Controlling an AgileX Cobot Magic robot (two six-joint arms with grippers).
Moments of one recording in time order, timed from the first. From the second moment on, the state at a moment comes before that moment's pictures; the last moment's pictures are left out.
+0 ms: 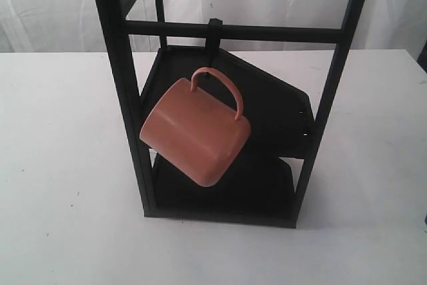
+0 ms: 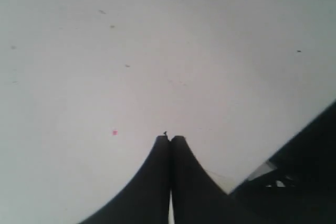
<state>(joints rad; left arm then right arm) -0.30 0.92 -0.95 -0.08 1.32 0.41 0.25 0.03 0.00 0.17 0.28 -0.03</state>
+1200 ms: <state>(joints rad) -0.30 0.93 -0.81 -0.72 0.99 0.98 0.25 0.03 0.00 0.17 0.28 -0.03</state>
